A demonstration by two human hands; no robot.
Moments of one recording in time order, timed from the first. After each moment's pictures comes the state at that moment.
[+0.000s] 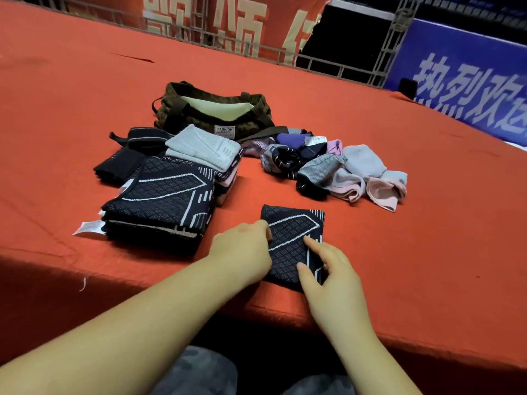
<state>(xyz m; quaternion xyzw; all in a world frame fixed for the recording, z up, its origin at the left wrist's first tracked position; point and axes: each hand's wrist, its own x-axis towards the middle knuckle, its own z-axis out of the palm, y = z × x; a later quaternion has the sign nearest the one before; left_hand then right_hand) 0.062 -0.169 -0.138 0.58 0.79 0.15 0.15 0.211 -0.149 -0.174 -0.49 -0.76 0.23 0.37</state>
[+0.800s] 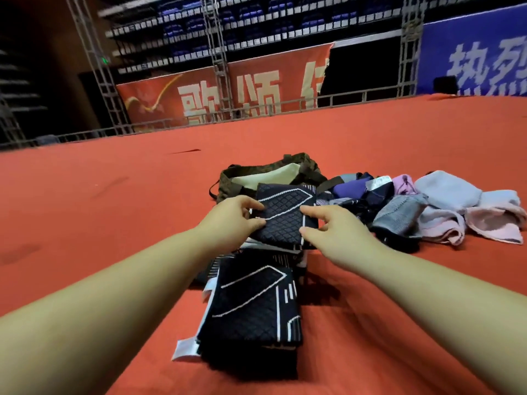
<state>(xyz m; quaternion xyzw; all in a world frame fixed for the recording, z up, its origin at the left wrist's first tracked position) -0.116 -0.112 -0.046 0.59 0.76 0.28 0.07 0.059 -0.051 -0.077 -0.38 -0.81 0.28 0.33</state>
